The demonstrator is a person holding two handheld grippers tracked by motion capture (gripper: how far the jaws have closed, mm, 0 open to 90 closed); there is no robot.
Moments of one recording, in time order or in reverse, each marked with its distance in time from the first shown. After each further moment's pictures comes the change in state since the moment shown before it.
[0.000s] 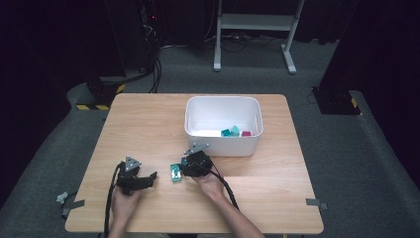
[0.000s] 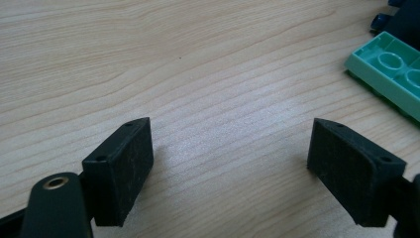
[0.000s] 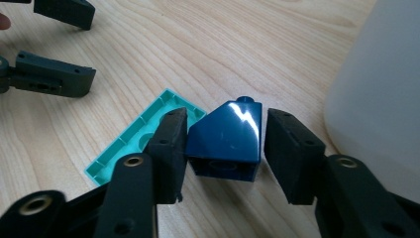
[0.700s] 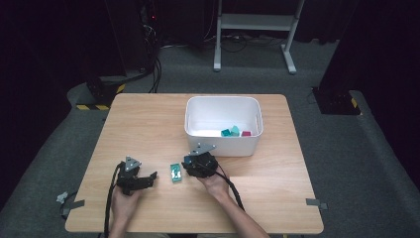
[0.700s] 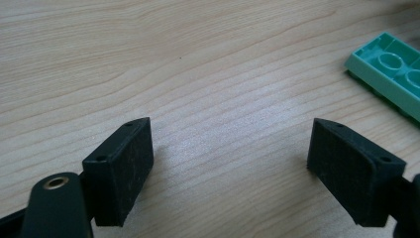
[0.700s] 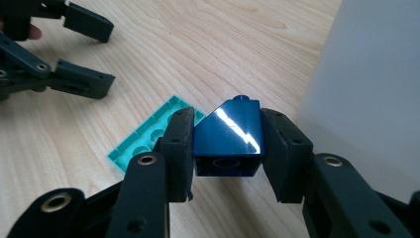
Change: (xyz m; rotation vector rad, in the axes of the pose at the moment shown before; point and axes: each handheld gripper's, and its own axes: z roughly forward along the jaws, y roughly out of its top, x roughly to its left) left arm 0.000 0.000 0.000 0.002 0.000 0.003; right arm 0.000 0.000 -0.030 -0.056 0.003 -0.034
